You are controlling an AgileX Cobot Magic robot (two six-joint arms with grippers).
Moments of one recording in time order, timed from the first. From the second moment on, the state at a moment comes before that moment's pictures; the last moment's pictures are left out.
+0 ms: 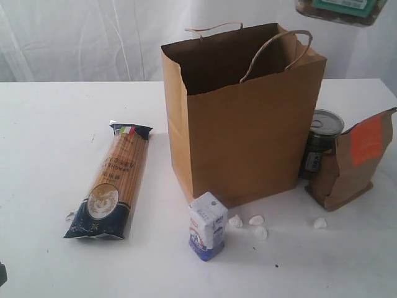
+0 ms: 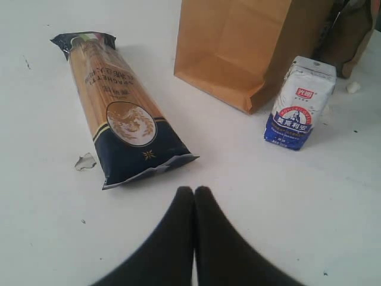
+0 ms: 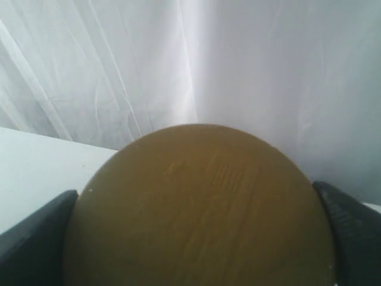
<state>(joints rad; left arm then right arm) -0.63 0.03 0.02 -0.10 0.34 -0.07 0.03 1.41 -1.83 0.48 0.93 -0.36</state>
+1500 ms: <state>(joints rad) -0.63 0.03 0.02 -0.10 0.34 -0.07 0.38 1.77 -1.89 0.31 1.07 -0.56</state>
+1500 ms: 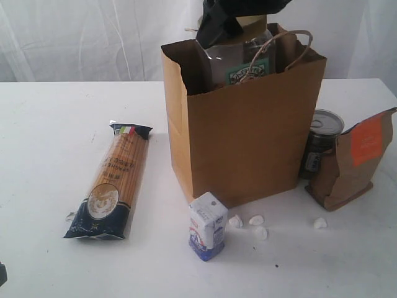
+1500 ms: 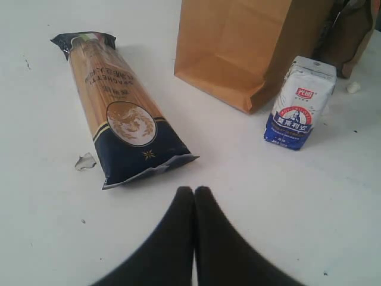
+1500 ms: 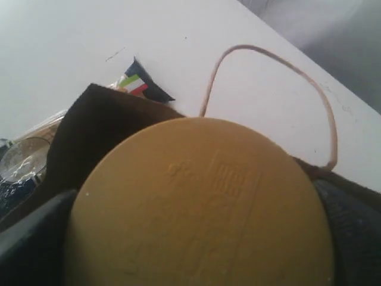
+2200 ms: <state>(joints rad) -0.63 0.03 0.02 -0.10 0.34 -0.07 0.38 1.74 -1.89 0.31 1.18 -0.45</state>
